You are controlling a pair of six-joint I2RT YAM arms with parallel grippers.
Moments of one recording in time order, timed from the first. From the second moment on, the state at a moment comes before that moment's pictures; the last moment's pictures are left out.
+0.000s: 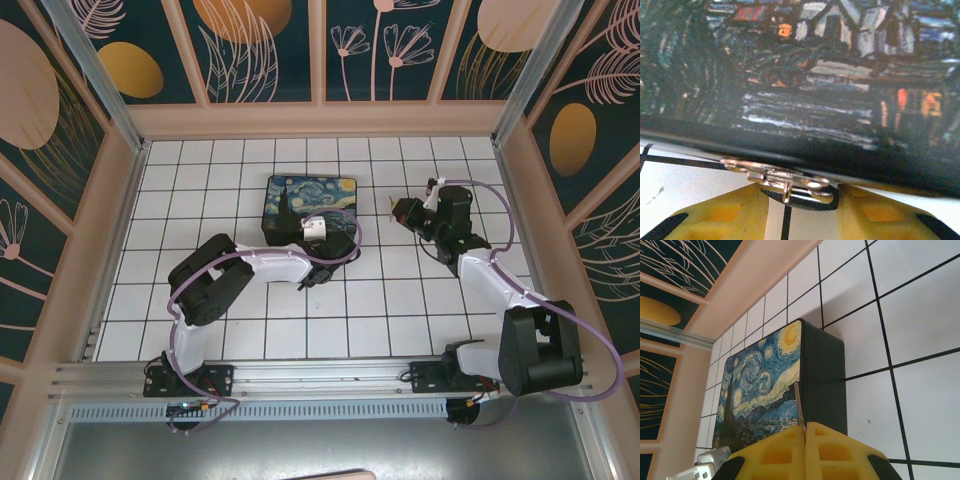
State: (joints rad) left arm -0.95 2.00 1.20 -0.35 -0.71 -0.91; right arm 0.19 1.26 0.69 0.10 -0.39 0.75
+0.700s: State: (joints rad) left arm -0.93 1.68 1.14 -0.38 -0.49 -0.82; right arm 0.25 1.37 0.72 0.10 -0.37 0.73
